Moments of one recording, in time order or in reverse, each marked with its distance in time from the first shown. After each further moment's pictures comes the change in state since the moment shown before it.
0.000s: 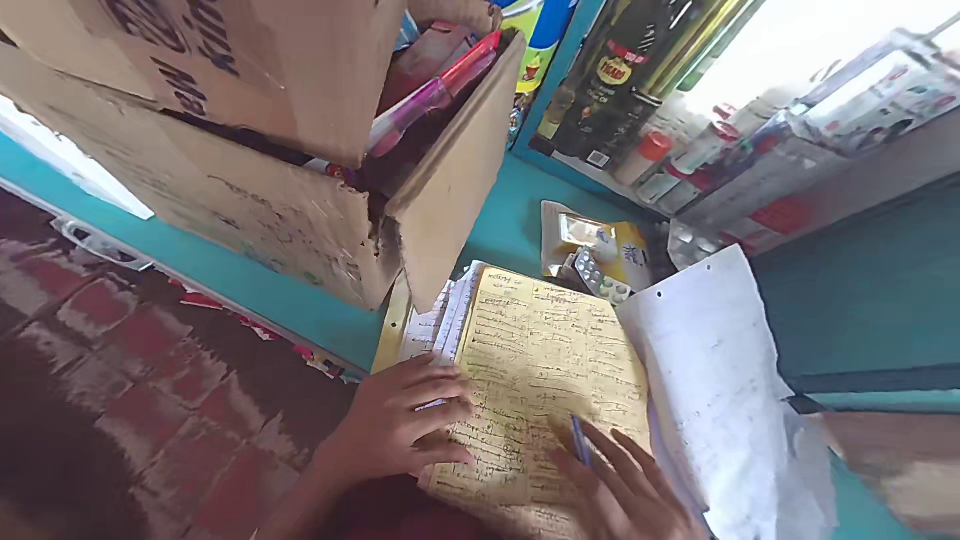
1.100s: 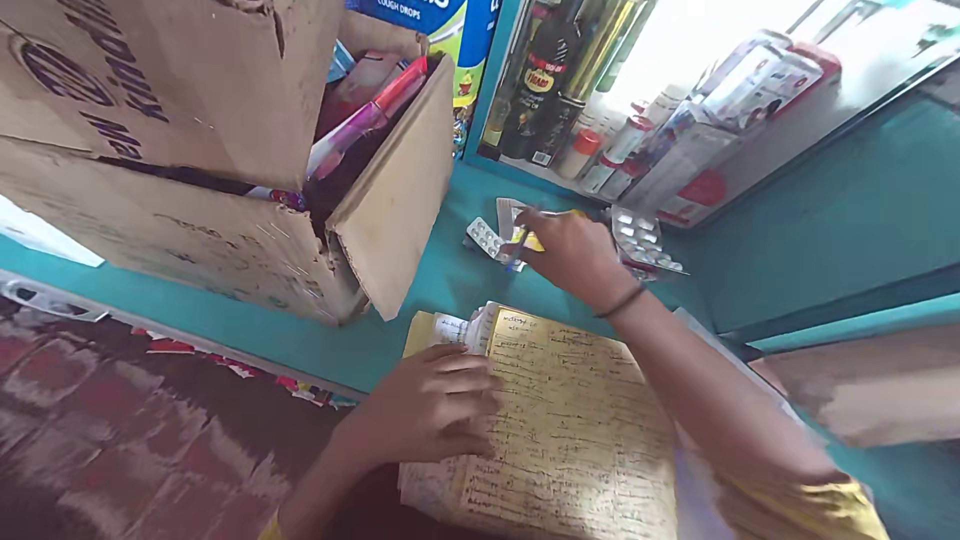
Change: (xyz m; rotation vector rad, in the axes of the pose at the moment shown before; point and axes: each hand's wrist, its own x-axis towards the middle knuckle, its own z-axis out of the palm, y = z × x) left_hand 0.054 -0.001 0.009 -0.108 -0.232 0.239; right_hand 0.198 0.095 -0.050 -0.166 -0.059 0.369
